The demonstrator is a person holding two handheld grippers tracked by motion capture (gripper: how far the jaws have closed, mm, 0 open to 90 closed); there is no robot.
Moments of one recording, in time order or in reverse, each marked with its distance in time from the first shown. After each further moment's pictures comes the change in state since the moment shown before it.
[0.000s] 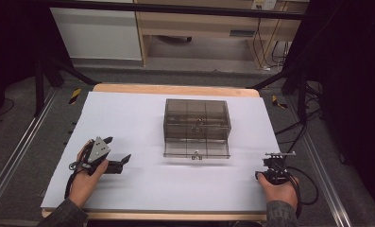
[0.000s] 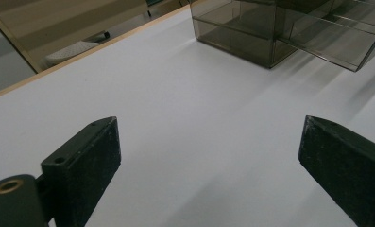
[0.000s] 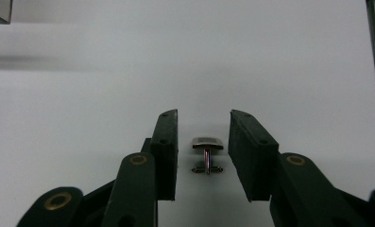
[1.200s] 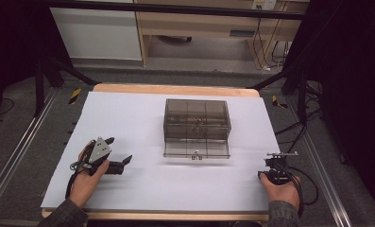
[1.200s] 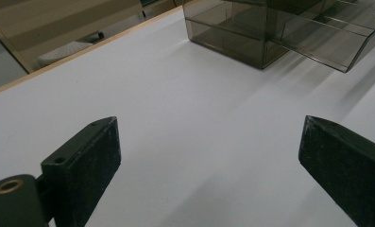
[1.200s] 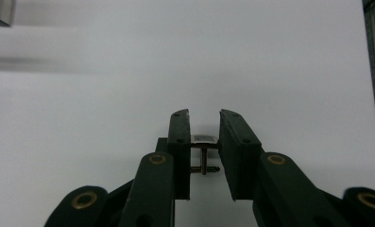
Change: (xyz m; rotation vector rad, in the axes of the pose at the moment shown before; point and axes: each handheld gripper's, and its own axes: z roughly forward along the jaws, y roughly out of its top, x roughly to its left) left arm -0.002 0.000 0.001 -0.003 -0.022 -0.004; right arm -0.006 0.000 0.000 -0.020 0.022 -0.019
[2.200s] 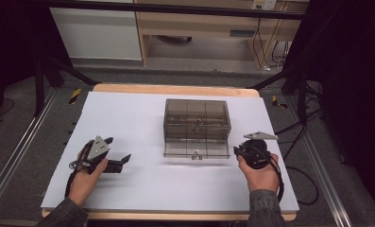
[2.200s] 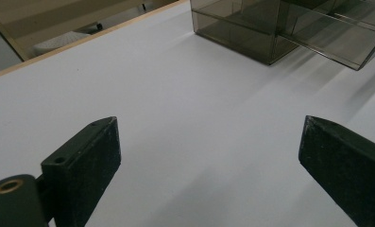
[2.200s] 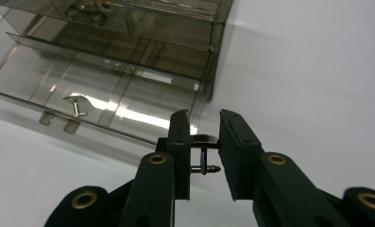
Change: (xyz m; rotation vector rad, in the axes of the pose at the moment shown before) left arm 0.008 -0.005 0.003 0.016 -0.006 -0.049; right arm 0.075 0.047 -0.035 -0.288 0.141 -0.213
